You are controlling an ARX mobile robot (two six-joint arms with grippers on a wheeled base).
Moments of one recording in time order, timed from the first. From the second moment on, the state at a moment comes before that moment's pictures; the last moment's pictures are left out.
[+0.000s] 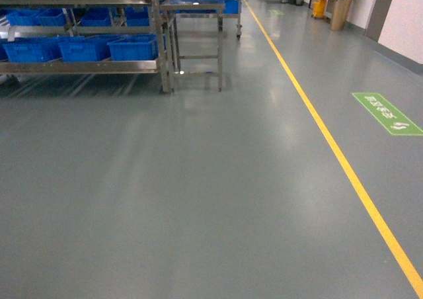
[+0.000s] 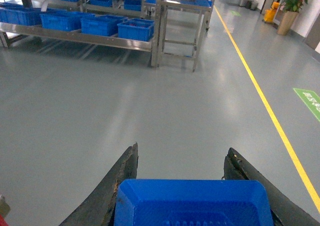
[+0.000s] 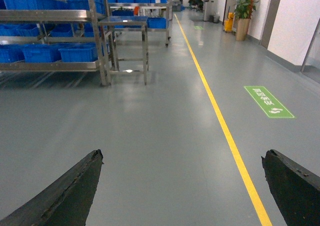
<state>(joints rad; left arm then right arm) -0.44 0.28 0.33 -0.18 -0.53 -0.15 0.00 0.00 0.01 0.00 0.00 0.00</state>
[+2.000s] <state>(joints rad) -0.44 0.29 0.33 -0.18 -0.53 -0.15 0.00 0.00 0.01 -0.01 0.00 0.00</state>
